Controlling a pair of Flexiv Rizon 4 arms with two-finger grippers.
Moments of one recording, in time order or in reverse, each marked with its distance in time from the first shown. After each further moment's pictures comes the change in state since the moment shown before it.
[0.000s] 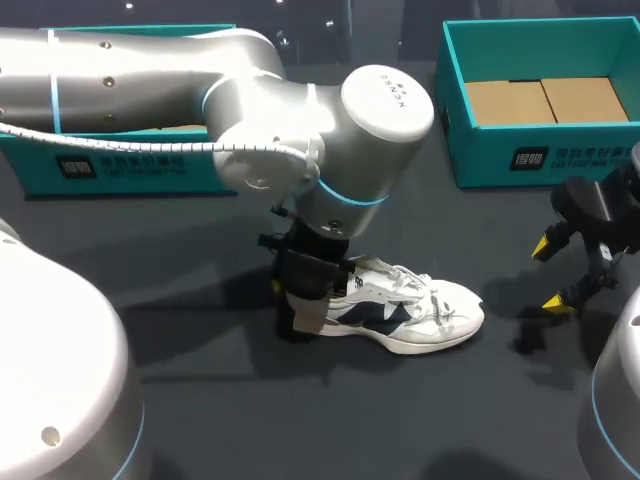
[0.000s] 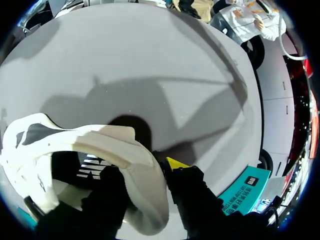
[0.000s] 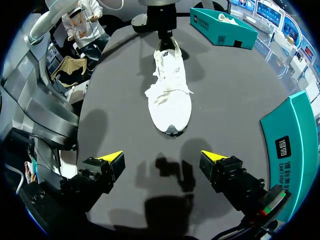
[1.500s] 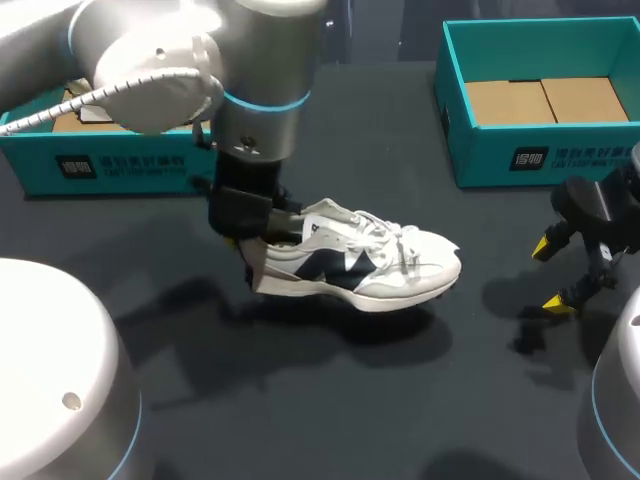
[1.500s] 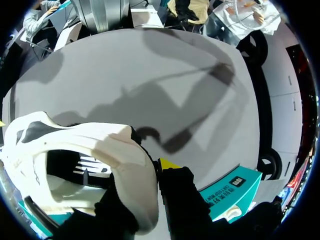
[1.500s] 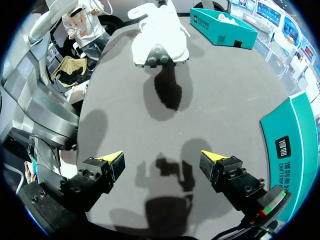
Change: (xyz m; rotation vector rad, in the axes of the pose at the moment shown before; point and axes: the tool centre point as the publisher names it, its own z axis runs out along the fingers) left arm 0.085 0.004 -0.070 0.013 -0.116 0.031; right arm 0.000 0.000 0.000 0.000 0.000 0.000
